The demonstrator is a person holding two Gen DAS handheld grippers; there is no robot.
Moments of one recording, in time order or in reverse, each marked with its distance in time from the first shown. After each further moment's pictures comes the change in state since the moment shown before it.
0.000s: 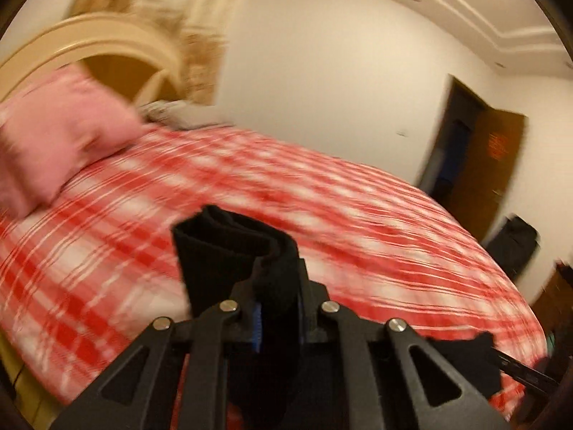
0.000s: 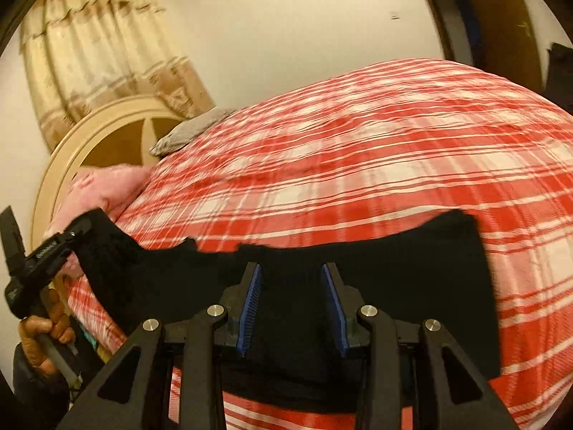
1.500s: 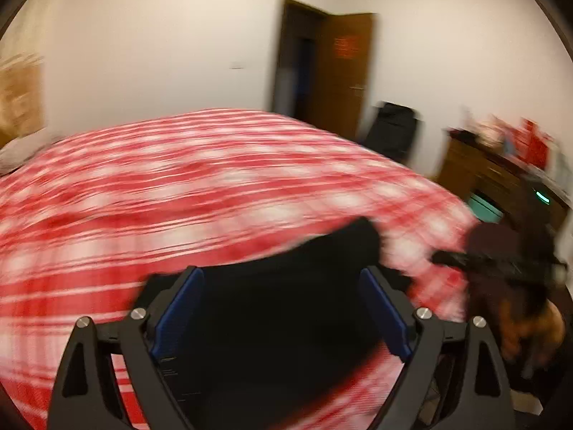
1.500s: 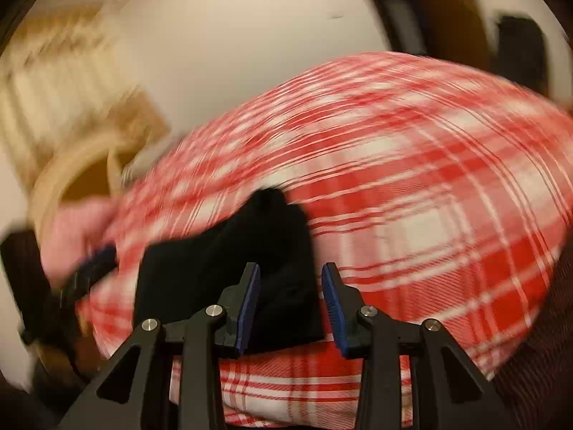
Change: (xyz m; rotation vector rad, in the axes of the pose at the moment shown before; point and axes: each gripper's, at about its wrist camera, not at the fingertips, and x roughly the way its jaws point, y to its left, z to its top) left arm 0.014 -0.172 -0.057 0.386 0.225 -0.387; right arm -0.080 -0.097 -0.009 0.071 0.010 -0.086
